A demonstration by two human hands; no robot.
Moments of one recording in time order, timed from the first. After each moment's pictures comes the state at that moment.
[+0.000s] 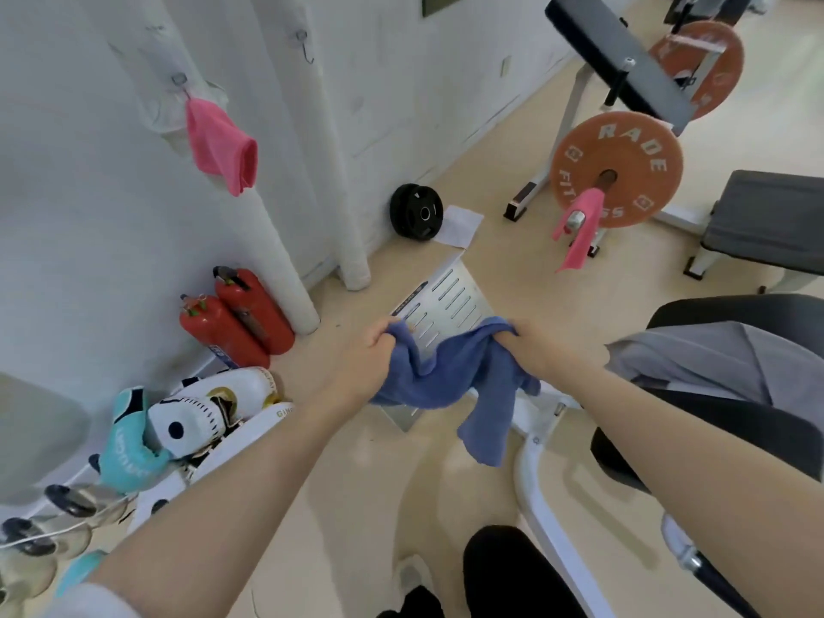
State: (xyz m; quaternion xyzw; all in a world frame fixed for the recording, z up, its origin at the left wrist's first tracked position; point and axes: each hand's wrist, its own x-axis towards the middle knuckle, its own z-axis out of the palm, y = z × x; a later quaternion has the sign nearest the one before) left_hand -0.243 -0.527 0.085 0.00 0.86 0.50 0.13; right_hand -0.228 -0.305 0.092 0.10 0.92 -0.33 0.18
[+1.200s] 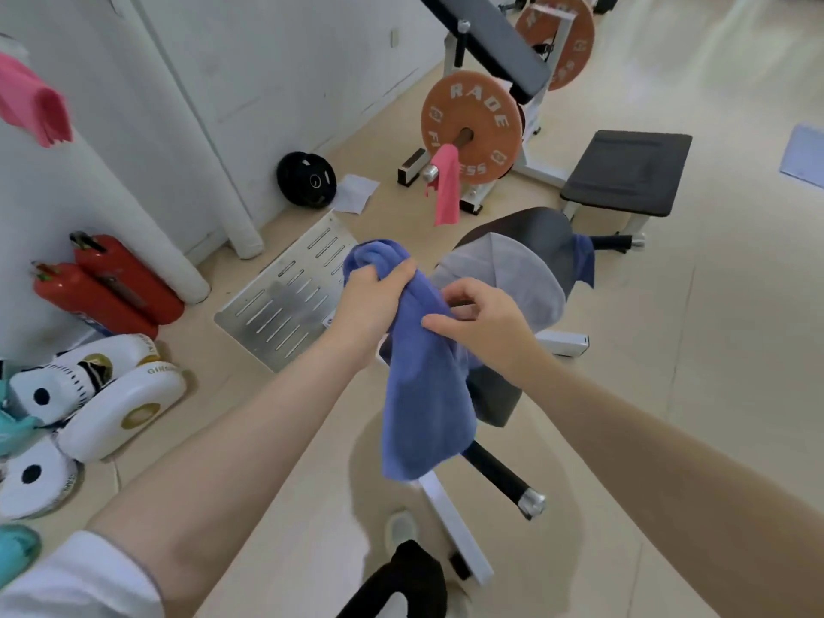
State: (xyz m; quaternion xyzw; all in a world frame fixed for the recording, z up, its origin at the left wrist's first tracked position) left_hand -0.024 -0.174 0.143 -0.05 0.75 0.64 0.15; right_hand 0.030 -0.044 0.130 0.07 0.83 -0.56 0.03
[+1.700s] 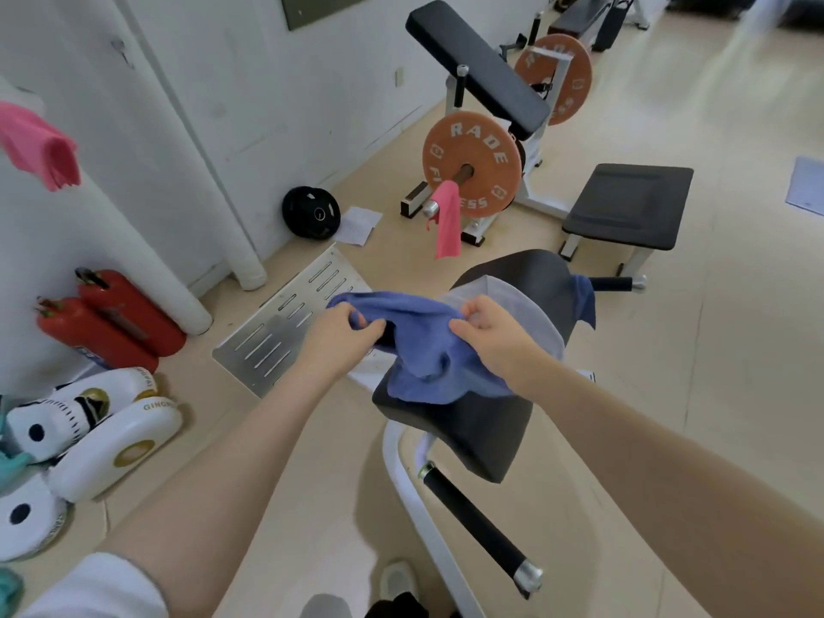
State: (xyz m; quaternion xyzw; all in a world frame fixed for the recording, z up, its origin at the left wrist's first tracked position) left_hand -0.081 -0.184 0.118 0.02 0.93 0.36 0.12; right_hand -0.027 0.006 0.122 0.13 0.82 -0.54 0.09
